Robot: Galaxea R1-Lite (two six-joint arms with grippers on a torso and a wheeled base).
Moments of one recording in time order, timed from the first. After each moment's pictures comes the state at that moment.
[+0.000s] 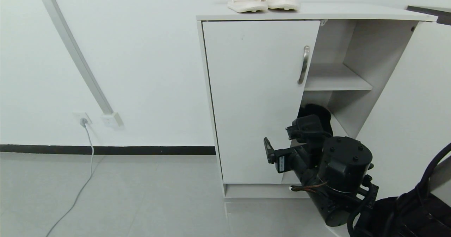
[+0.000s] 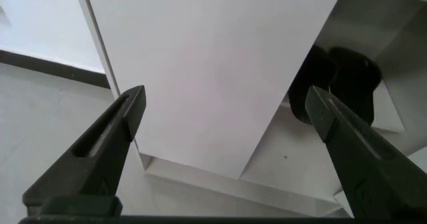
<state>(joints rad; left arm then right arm) 0.00 0.00 0.00 0.00 0.07 0.01 0.84 1.93 -0.67 -1.28 -0.64 -0.09</state>
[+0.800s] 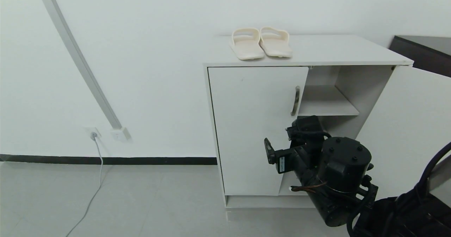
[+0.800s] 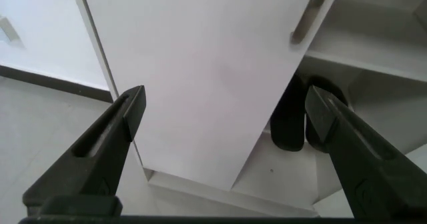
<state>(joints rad) 0.00 0.00 0.00 0.00 0.07 0.01 0.84 1.93 -0.67 -1.28 -0.64 -0.09</state>
